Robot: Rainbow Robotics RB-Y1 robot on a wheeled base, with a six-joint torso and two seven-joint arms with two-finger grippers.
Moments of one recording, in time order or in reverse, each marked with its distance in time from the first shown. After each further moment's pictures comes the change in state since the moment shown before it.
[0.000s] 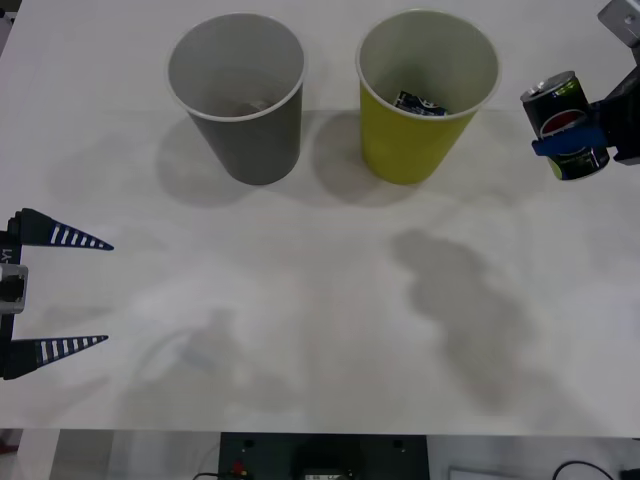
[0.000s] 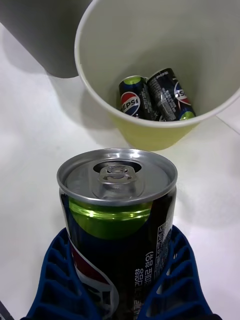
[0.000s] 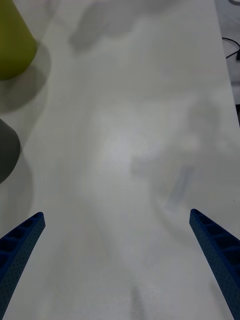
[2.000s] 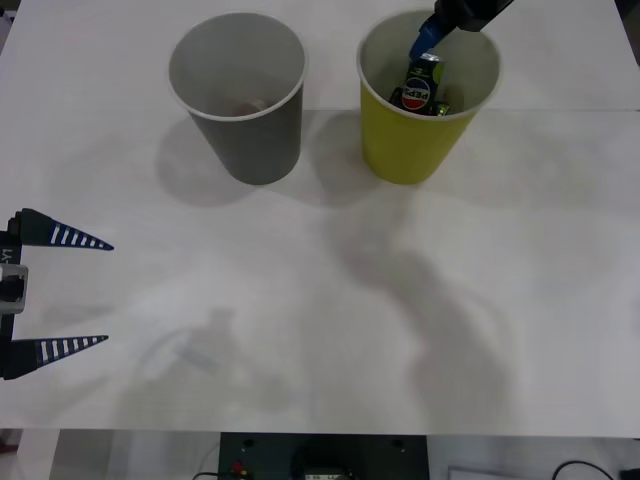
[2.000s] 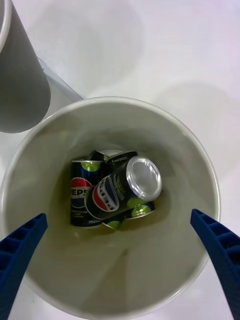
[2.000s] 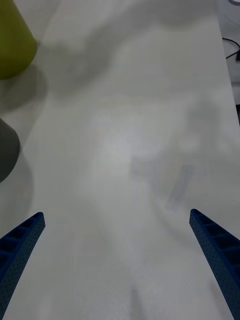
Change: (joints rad) right arm -0.768 0.352 0.487 0.772 0.375 0.019 0.070; left arm 0.000 0.000 0.000 0.000 0.000 0.000 0.000
